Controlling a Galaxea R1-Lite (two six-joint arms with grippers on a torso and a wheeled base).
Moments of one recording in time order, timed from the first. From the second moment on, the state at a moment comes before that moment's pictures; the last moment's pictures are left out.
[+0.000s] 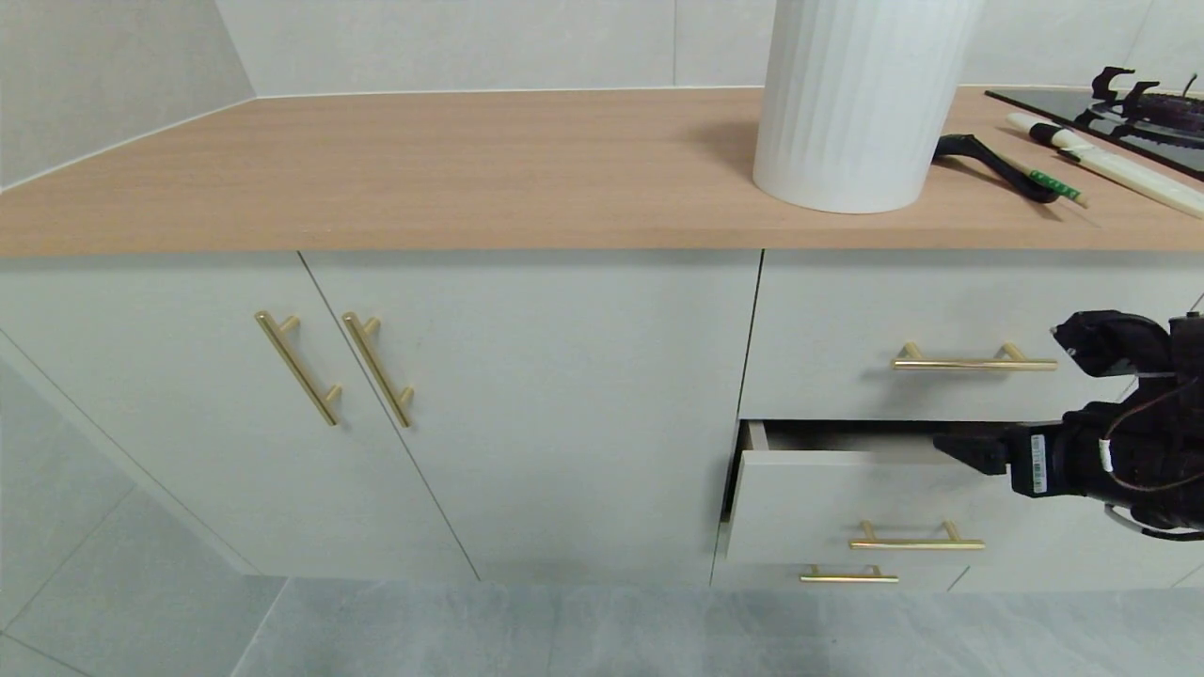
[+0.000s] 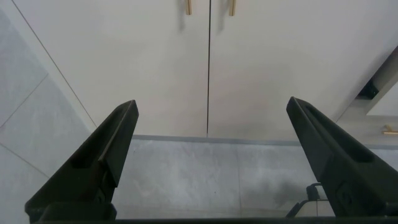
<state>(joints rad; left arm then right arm) 0.00 0.00 0.00 0.00 0.02 0.00 0.21 1.45 -0.64 -0.34 -0.09 0.06</state>
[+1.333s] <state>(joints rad) 0.00 0.00 0.00 0.00 0.02 0.00 0.23 1.78 -0.50 -0.76 -0.22 0.06</state>
